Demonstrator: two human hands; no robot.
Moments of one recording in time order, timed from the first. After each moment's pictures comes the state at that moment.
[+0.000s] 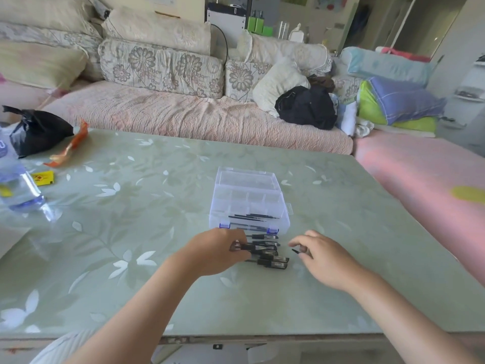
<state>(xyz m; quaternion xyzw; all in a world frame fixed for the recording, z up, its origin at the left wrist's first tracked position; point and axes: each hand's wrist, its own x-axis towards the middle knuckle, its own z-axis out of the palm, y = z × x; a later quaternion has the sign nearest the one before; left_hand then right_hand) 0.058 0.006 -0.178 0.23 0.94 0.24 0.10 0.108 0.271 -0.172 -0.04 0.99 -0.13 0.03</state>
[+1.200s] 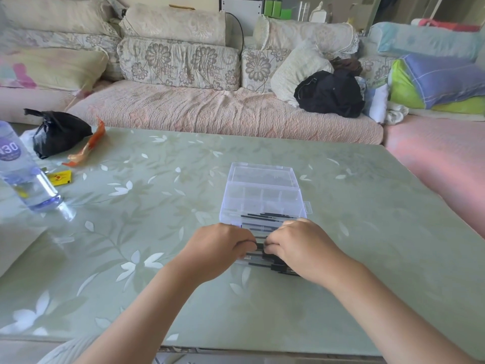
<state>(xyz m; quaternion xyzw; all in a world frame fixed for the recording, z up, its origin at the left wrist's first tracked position) 0.056 0.000 -0.171 0.25 0.94 0.22 0.02 0.075 0.201 -0.152 -0.23 0.97 -0.06 -0.04</state>
